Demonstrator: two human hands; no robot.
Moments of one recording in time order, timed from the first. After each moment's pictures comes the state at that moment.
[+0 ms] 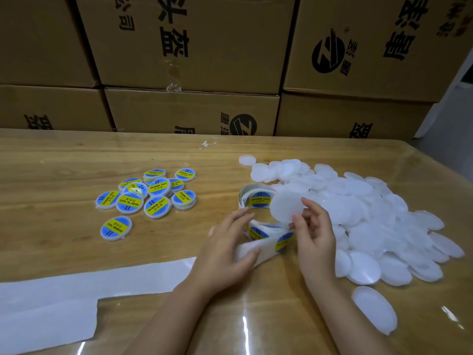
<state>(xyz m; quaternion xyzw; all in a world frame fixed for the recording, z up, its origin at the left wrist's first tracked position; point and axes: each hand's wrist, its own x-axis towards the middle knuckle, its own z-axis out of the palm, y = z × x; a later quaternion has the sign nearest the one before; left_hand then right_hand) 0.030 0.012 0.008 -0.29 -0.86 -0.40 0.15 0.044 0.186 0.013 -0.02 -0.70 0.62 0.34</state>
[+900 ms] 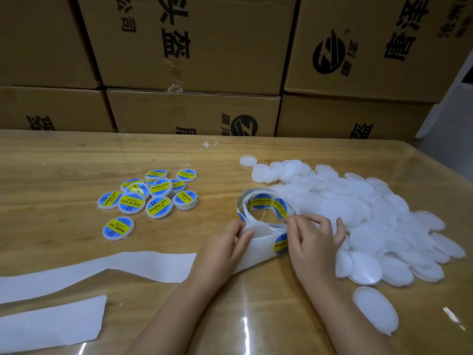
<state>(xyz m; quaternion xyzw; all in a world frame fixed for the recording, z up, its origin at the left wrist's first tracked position) 0.027 0.009 0.004 -0.19 -0.87 -0.43 0.11 0.046 0.185 0.011 -0.08 -0.90 0.25 0.34</state>
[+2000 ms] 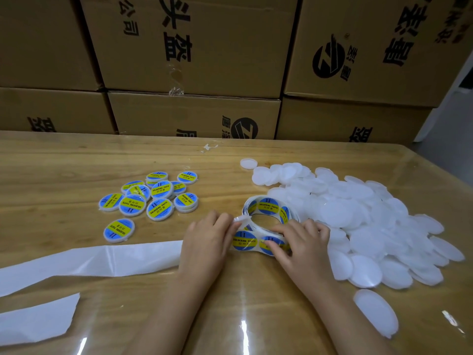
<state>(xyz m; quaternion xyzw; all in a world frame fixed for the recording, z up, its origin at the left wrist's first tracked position) 0.021 -0.005 0.022 -0.17 -0.92 -0.24 0.27 0.044 0.189 0.007 0.10 -0.91 0.14 0.37</state>
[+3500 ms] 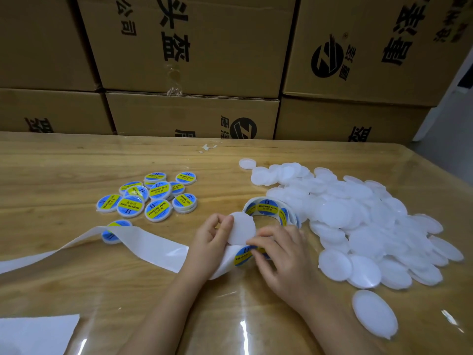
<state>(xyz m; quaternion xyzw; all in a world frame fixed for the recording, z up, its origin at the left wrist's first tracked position) 0.018 0.002 0.015 -0.11 -0.73 -0.67 0.06 0.058 0.167 0.012 0.25 -0.87 0.19 0.39</state>
